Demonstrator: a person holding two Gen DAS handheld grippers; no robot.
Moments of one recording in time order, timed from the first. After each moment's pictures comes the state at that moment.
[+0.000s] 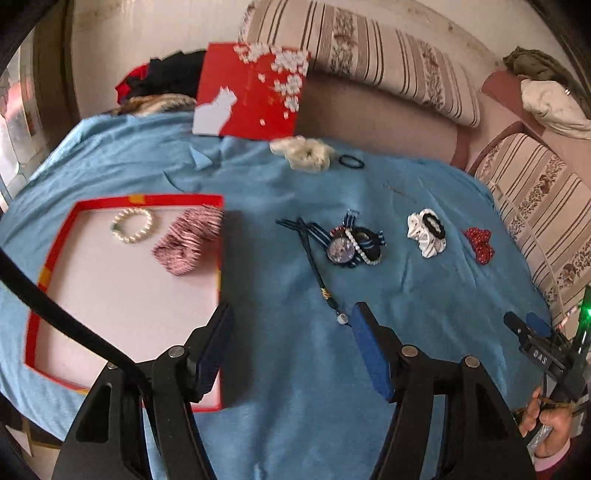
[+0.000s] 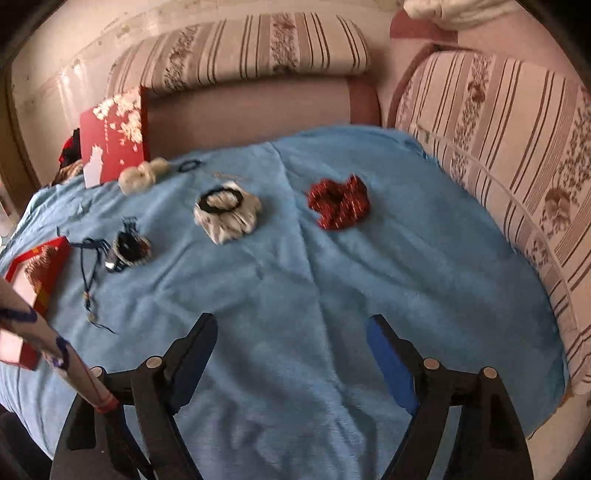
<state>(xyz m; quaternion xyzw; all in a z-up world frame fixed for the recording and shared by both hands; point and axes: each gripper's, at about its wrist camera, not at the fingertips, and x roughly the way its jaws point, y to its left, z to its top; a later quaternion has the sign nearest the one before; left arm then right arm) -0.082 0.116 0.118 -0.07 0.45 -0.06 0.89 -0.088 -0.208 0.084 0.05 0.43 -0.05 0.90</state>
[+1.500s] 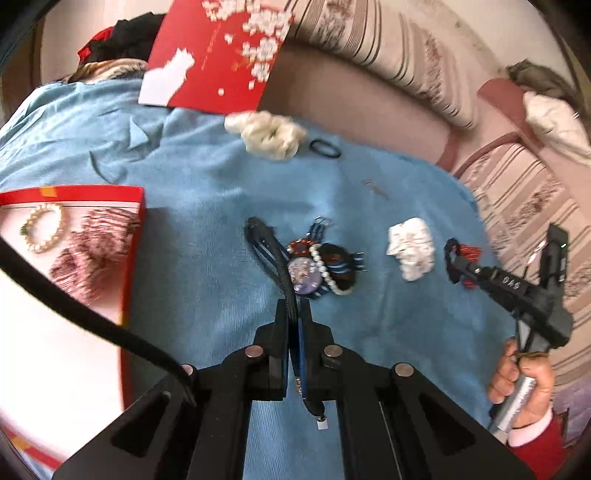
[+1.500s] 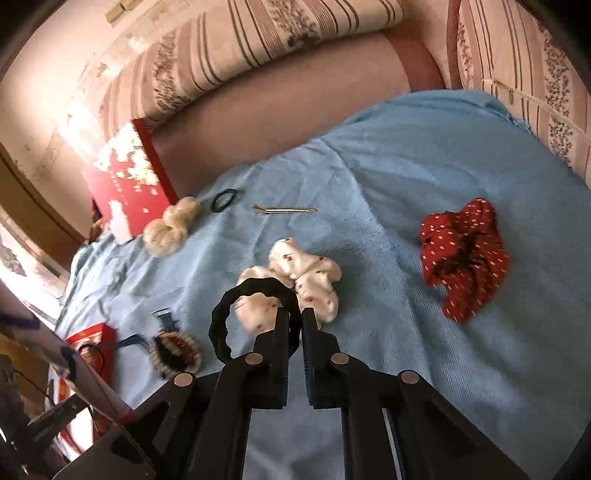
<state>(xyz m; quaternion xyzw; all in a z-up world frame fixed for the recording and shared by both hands) -0.010 0.092 0.085 -0.13 0.46 -0.13 0.87 0.051 -0.208 0.068 0.21 0.44 0.06 0.87</state>
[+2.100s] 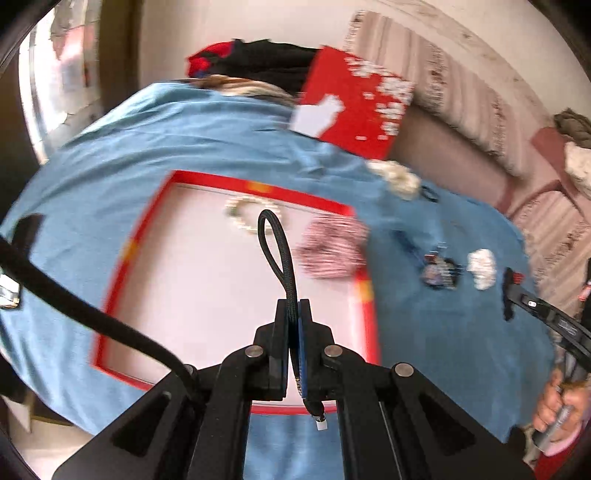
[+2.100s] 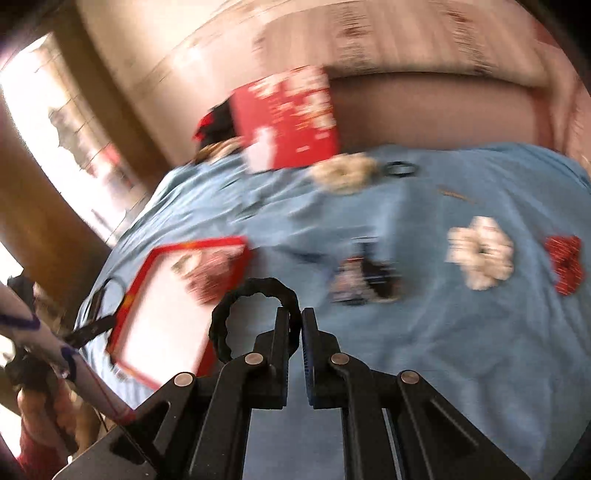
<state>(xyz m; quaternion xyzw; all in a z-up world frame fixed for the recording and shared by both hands) -0.098 0.284 0.117 -0.12 0.45 0.02 0.89 -0.020 -0.010 0.134 0.10 0.44 0.23 0.86</state>
